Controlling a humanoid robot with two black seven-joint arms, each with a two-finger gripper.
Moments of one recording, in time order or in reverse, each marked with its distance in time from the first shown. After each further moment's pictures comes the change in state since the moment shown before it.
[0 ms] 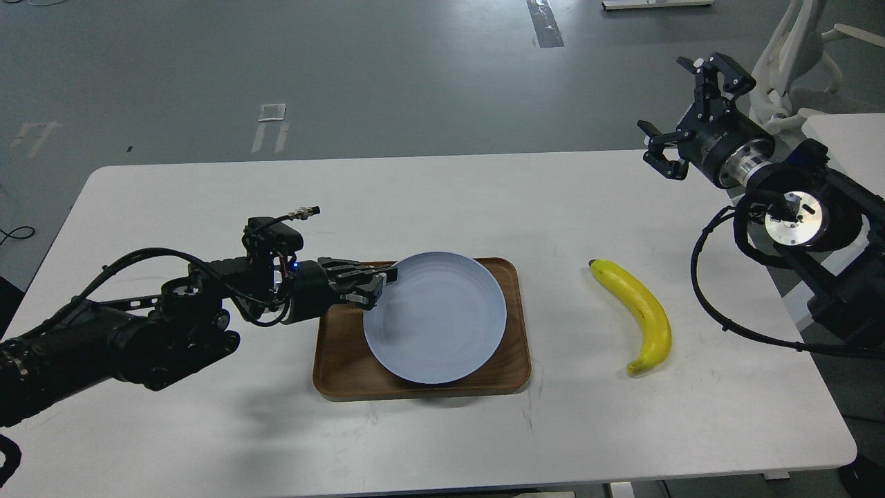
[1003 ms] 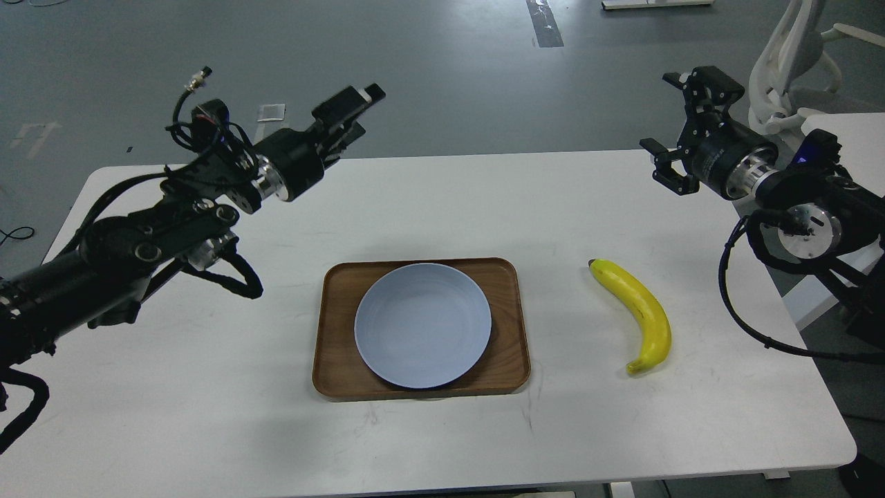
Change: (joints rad) left arm -0.178 -0.013 -0.288 0.044 -1.122 -0.195 0.052; right arm 0.056 -0.167 -0.275 0.120 -0.409 0.020 0.014
